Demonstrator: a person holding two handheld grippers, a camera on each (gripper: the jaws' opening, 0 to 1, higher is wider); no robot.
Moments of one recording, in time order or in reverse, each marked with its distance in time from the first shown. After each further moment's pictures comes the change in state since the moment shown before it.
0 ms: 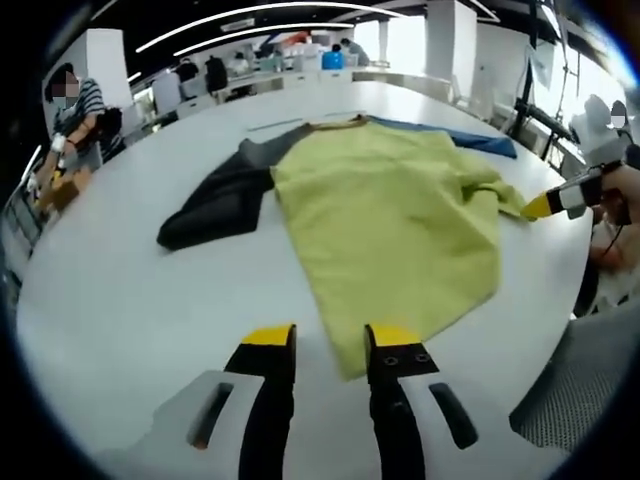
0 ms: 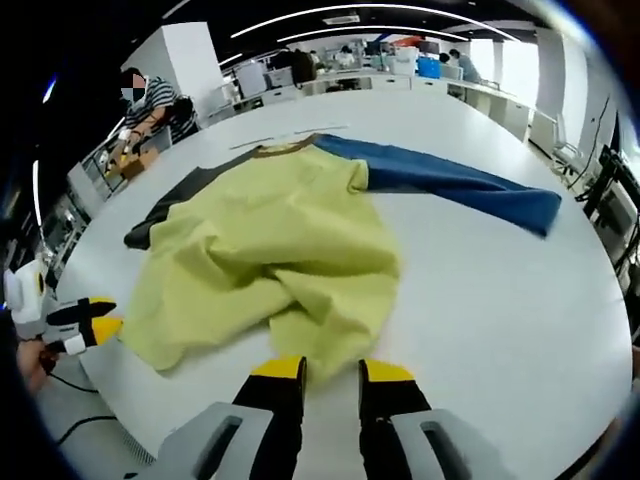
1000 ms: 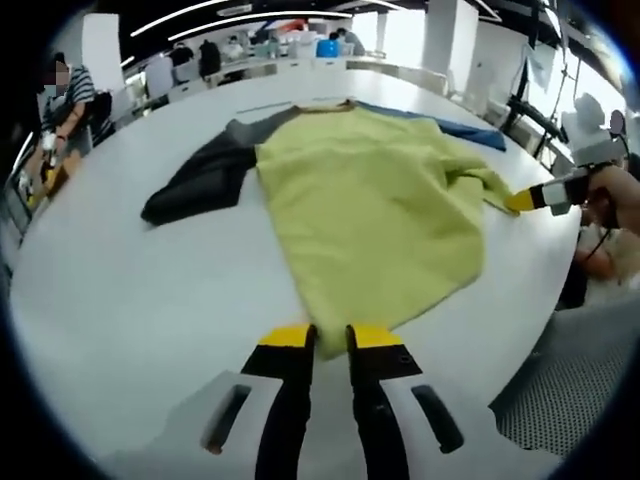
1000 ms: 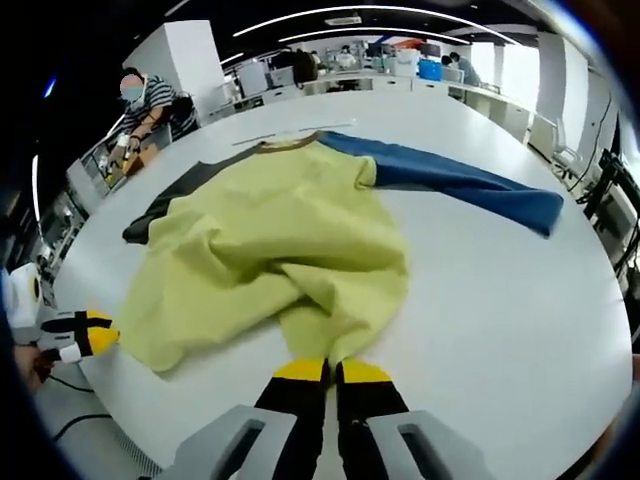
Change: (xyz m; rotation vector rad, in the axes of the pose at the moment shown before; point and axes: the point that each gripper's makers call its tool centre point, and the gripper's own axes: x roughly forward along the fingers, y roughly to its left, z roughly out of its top) left arm -0.007 -0.016 -0.015 -0.047 0.048 -0.056; right arm 0.002 0.005 -0.002 -0.009 -0.015 -0.006
